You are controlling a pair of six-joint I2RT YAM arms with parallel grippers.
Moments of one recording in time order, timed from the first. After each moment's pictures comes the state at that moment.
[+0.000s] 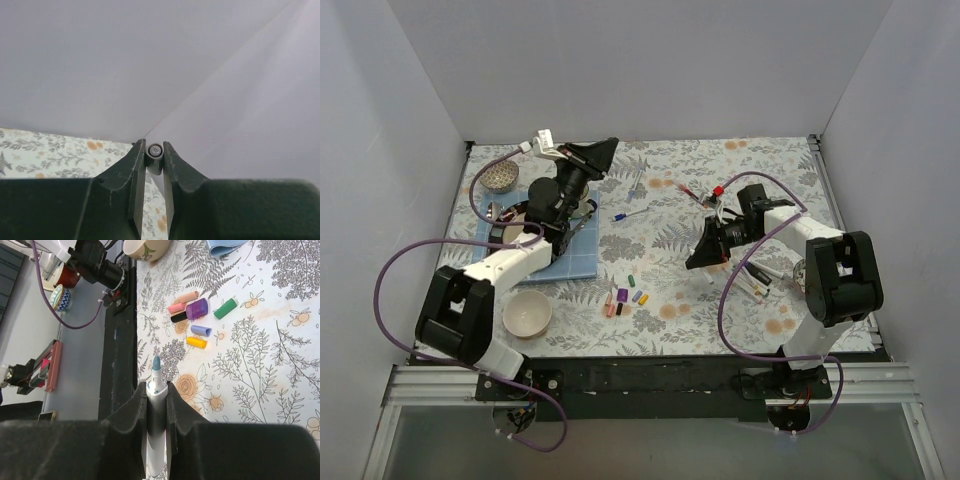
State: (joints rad) left arm -0.43 1.52 0.91 0.97 0.02 -0.85; right arm 0.23 1.70 1.06 -0.68 -1.36 -0.55
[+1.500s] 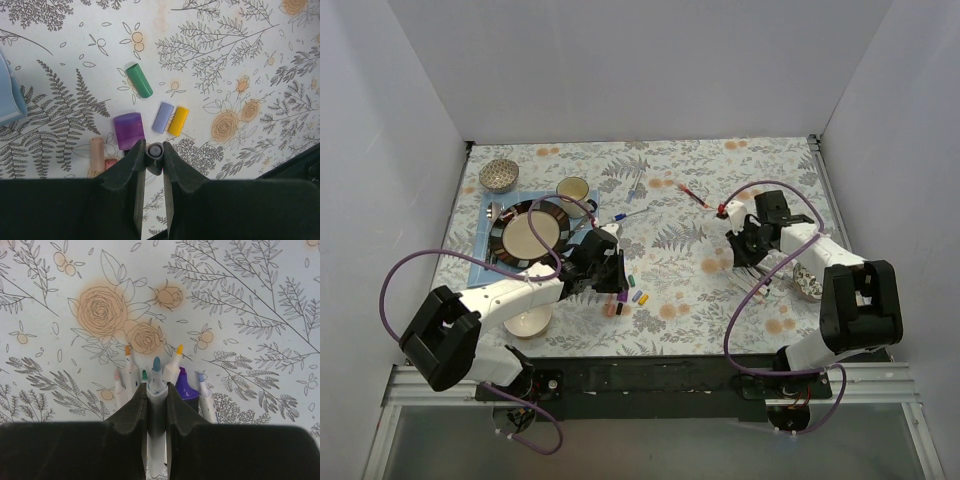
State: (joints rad) left arm -0.74 1.35 0.76 -0.29 0.03 -0.62; right arm 0.18 1.51 0.90 -0.53 -0.32 -0.53
